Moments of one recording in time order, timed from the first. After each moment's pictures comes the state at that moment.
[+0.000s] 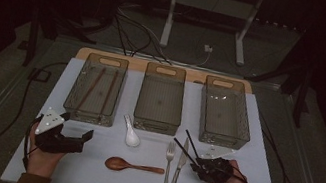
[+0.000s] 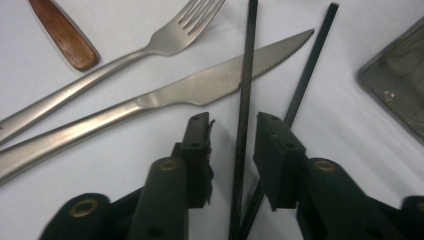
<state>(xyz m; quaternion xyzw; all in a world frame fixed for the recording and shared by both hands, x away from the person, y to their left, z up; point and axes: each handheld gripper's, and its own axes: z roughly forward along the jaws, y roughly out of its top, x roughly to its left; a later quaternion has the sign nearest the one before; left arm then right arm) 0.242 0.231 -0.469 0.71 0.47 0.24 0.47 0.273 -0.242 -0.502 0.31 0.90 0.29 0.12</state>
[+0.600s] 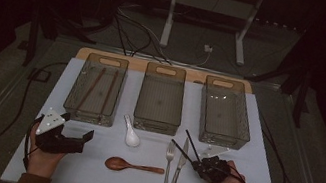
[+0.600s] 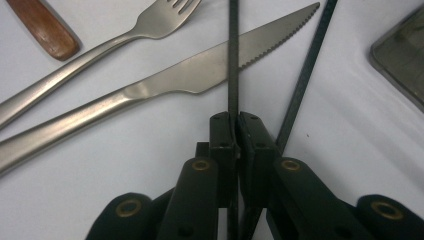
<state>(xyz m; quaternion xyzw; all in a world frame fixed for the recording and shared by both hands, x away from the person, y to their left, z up) 0.241 0.230 -0.470 0.71 0.46 0.24 0.47 0.276 -0.237 -0.508 0.33 0.90 0.26 0.11</state>
